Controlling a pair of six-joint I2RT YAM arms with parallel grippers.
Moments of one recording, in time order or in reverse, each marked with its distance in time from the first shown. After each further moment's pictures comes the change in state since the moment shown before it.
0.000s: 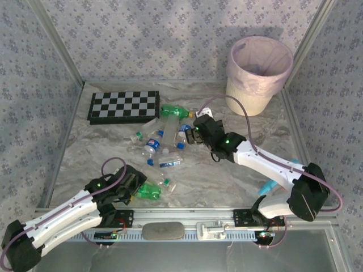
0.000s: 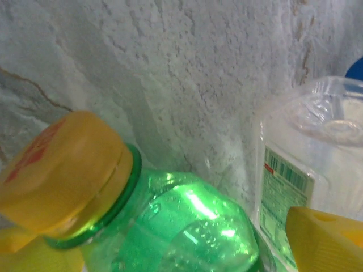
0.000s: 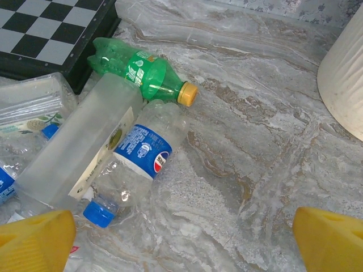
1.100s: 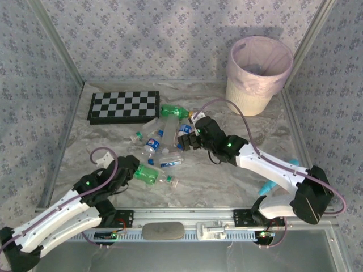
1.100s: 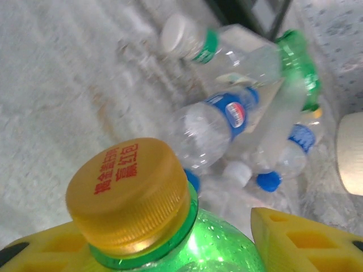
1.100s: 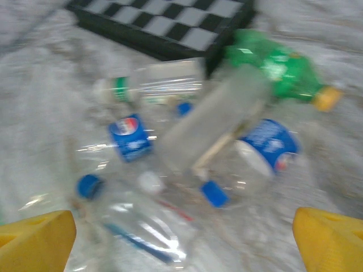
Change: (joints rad) left arm -0.001 -0.031 0.252 0.037 -0.383 0.241; right arm 0.016 -0.045 -0.043 0.121 -0.455 -0.073
